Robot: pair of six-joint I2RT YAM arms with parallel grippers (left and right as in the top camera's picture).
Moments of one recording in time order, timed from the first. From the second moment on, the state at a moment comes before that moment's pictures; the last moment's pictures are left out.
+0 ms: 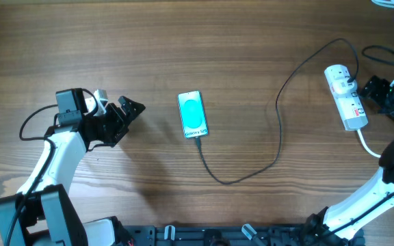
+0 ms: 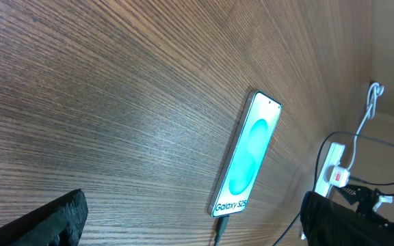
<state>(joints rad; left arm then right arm) 0.21 1.49 0.73 -0.39 0.65 -0.57 -0.60 2.08 1.47 -0.69 -0.09 0.06</state>
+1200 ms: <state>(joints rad) 0.21 1.49 0.73 -0.39 0.66 -0.57 -0.60 2.08 1.46 -0.69 -0.13 0.07</state>
